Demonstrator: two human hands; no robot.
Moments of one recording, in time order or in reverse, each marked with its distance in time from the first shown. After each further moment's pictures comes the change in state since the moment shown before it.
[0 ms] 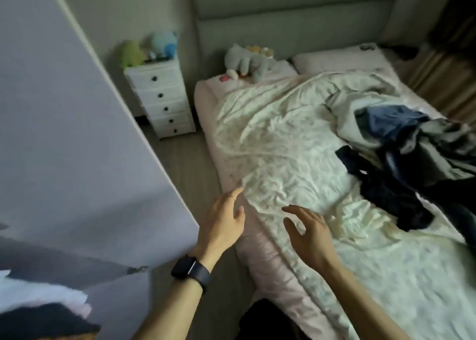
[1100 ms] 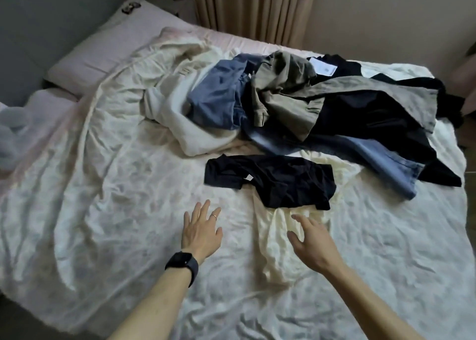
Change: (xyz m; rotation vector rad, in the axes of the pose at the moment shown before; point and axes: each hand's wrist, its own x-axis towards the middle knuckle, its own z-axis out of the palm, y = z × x) left_hand 0.368 0.204 0.406 0.824 -0.790 0.741; right_hand 0.116 0.353 -0.119 0.013 0.187 1.062
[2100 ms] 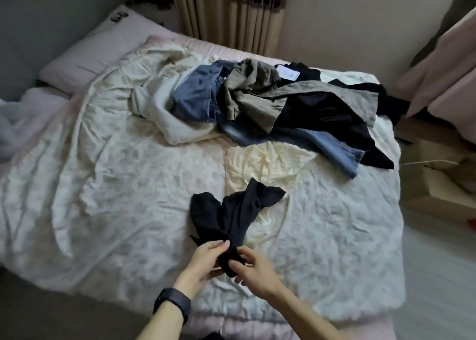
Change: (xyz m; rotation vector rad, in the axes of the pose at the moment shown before) left_hand -0.125 0.078 0.028 -1.423 -0.444 -0.379; right_hand -0.136 -0.039 0.034 0.779 -0.288 0.066
